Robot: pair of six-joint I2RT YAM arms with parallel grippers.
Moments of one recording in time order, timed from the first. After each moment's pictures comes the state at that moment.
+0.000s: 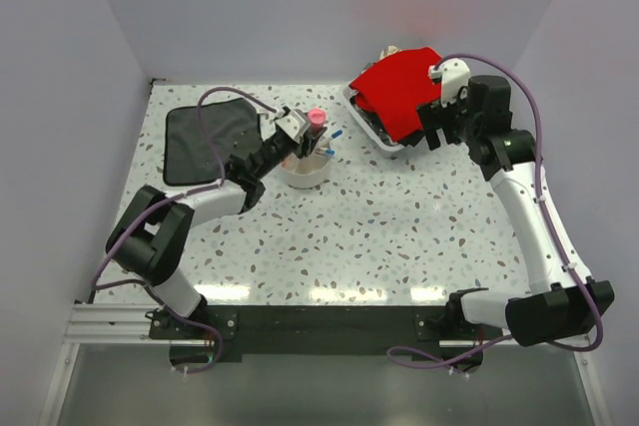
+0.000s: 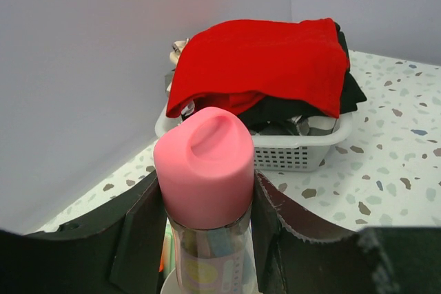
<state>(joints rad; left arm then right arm) -0.50 1.64 0.84 0.96 0.30 0.16 0.18 1.26 1.41 -0.67 0.08 -0.33</state>
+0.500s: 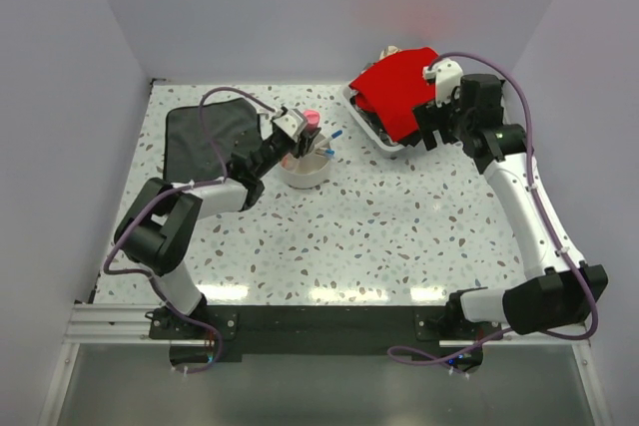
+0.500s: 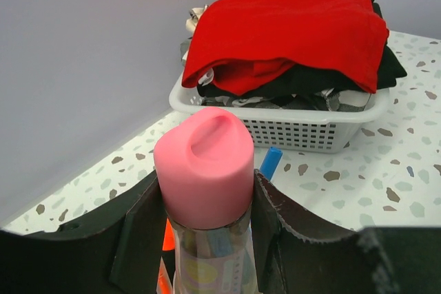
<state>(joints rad) -0.46 1.72 0.84 0.99 0.27 0.16 0.18 1.32 1.41 -0.67 0.09 -0.33</state>
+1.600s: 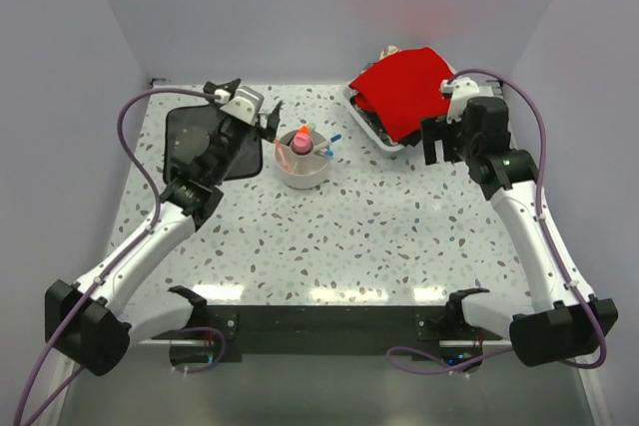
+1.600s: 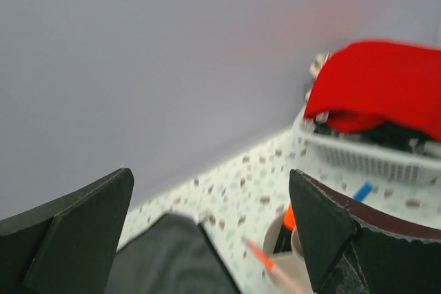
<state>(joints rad) -0.46 1.12 0.90 0.44 -0.03 0.29 0.18 1.16 1.24 -0.66 0.11 -0.12</state>
